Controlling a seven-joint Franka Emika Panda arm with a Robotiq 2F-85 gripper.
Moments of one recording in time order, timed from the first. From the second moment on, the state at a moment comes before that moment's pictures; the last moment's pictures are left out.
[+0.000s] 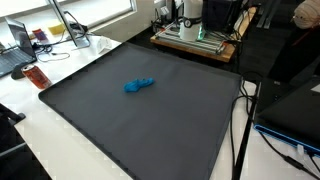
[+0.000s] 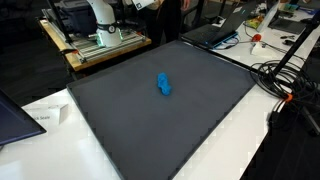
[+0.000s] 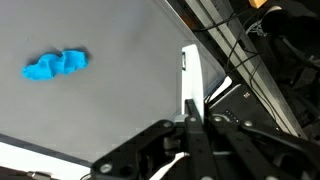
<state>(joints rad) 0.11 -0.77 -0.16 -2.60 0.25 1.87 -0.87</state>
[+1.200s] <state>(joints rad) 0.11 -0.22 0.03 -2.23 0.29 2.10 -0.07</state>
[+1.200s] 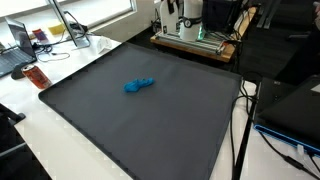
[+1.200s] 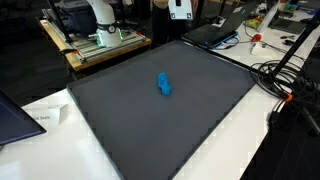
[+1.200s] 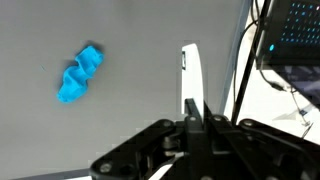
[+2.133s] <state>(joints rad) 0.08 0.22 0.03 -2.03 0.20 2.37 0.35</state>
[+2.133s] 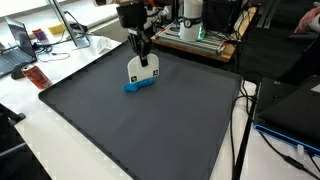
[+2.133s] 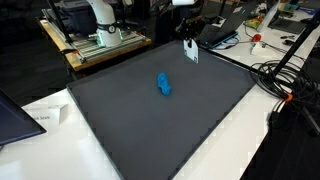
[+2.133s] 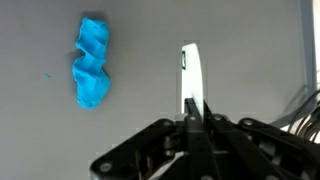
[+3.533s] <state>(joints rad) 0.13 0.43 -0.03 -2.01 0.12 2.54 0.55</state>
